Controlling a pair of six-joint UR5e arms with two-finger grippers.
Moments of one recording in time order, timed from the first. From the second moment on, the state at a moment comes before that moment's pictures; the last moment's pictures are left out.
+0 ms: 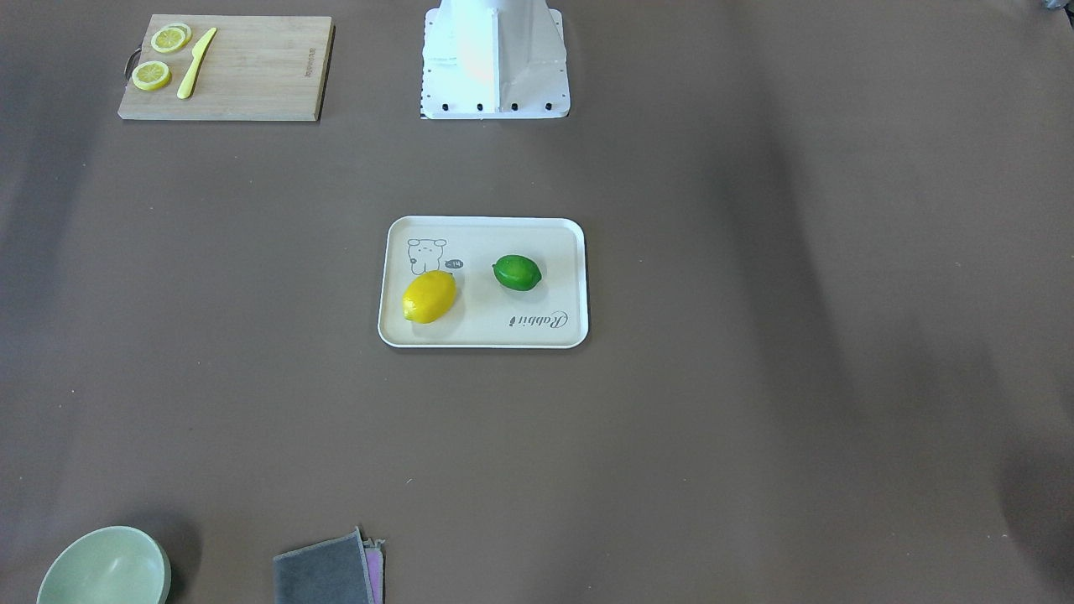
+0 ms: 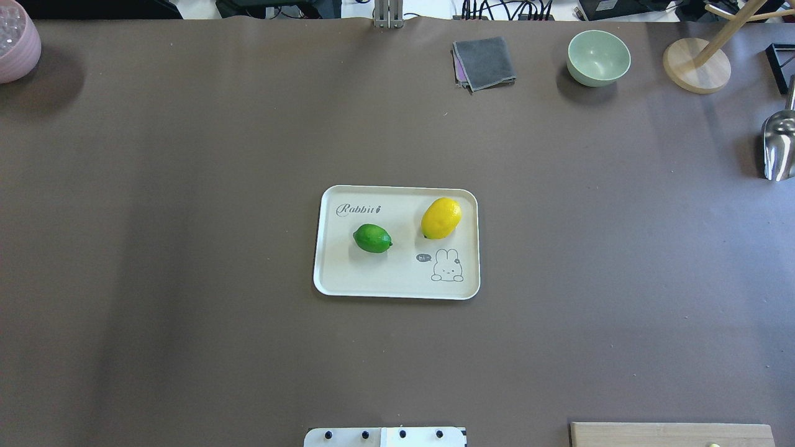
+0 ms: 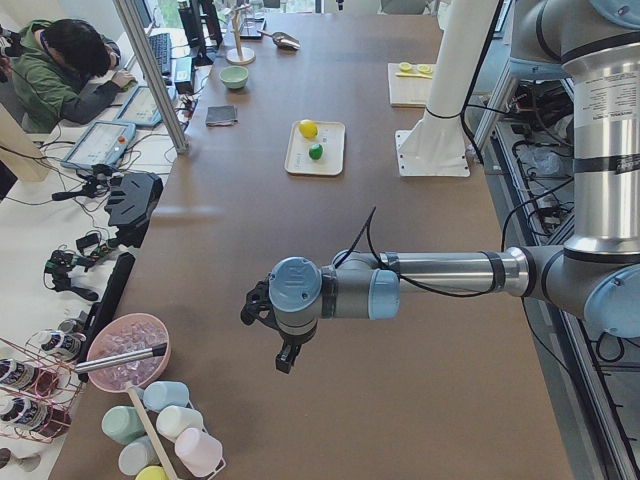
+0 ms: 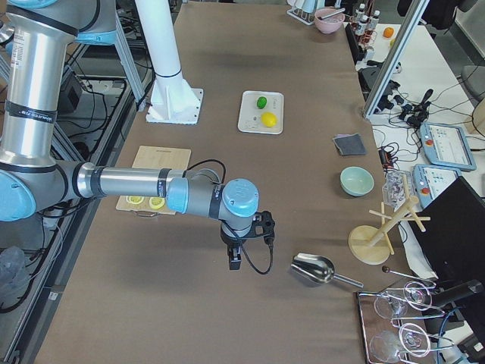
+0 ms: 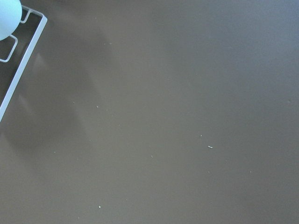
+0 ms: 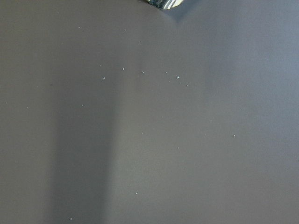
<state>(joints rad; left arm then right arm) -1.65 -1.45 -1.69 -1.56 -2.42 0.36 1.58 -1.81 1.82 -1.70 2.33 -0.24</state>
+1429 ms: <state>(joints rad) -1.66 -1.43 -1.79 -1.48 -2.33 0.28 1.58 -1.82 1.82 -1.70 2.34 -0.24</state>
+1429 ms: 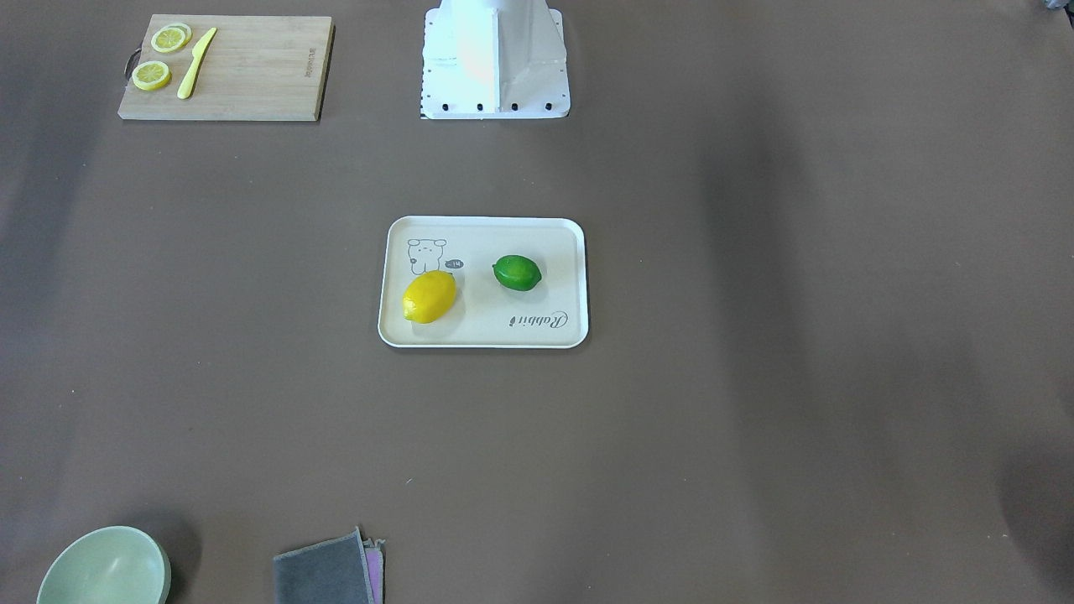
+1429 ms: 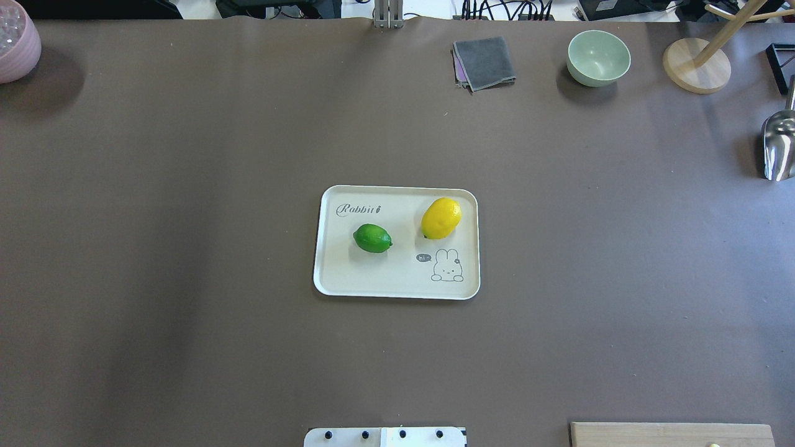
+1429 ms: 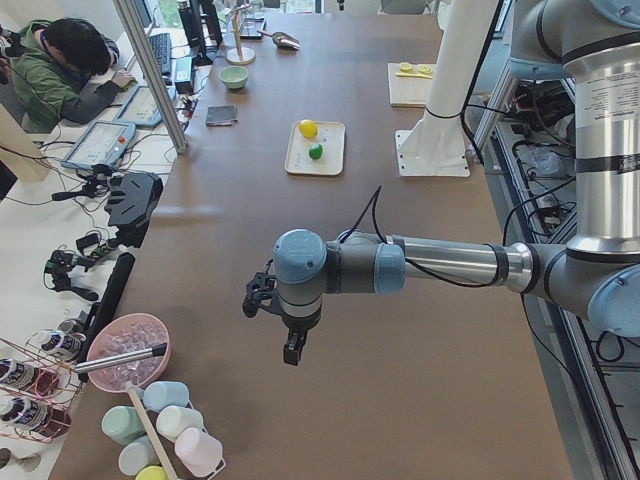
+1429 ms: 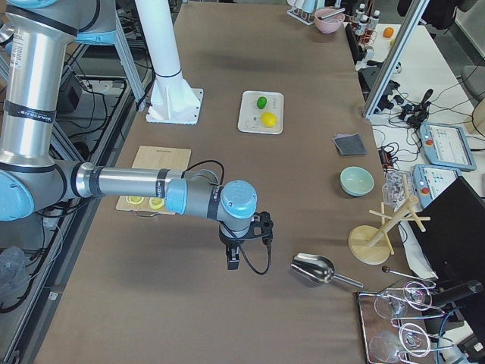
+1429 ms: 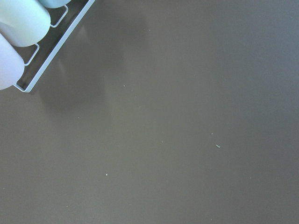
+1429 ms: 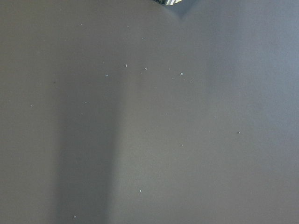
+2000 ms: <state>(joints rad) -1.65 -1.43 -1.79 -1.50 -2.33 0.28 1.58 -1.82 1.82 -1.70 2.37 -0.24</state>
